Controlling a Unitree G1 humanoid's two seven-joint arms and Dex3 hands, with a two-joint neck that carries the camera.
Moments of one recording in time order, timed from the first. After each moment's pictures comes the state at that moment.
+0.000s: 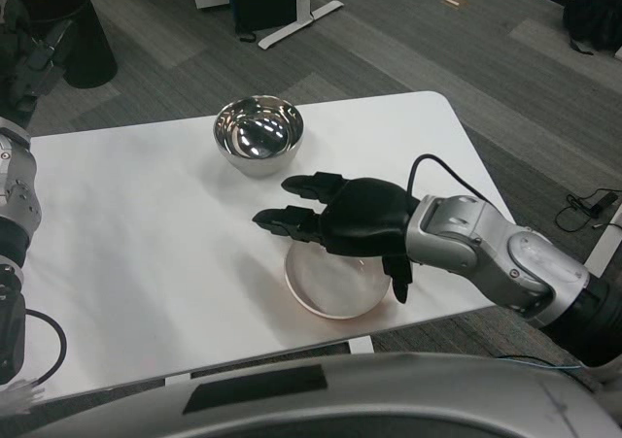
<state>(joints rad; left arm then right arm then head) -0.78 0.38 0.03 0.98 -0.45 -0.58 -0.16 -0.08 -0.75 0.38 -0.47 -0.70 -0.18 0.48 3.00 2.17</state>
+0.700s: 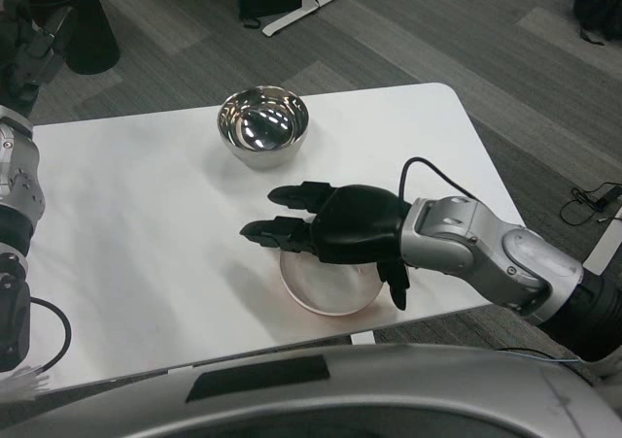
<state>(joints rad) -0.77 0.38 0.03 0.98 -0.46 -0.58 -0.16 -0.10 -0.76 0.46 -0.47 -0.64 -0.21 0.48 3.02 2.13</state>
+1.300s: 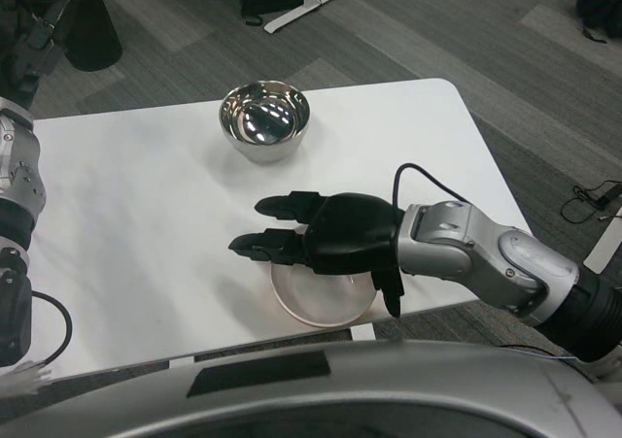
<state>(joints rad) -0.77 0.38 0.03 0.95 -0.47 -0.58 -0.16 -0.10 -0.75 0.49 -0.47 -0.62 -0.26 0.47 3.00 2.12</state>
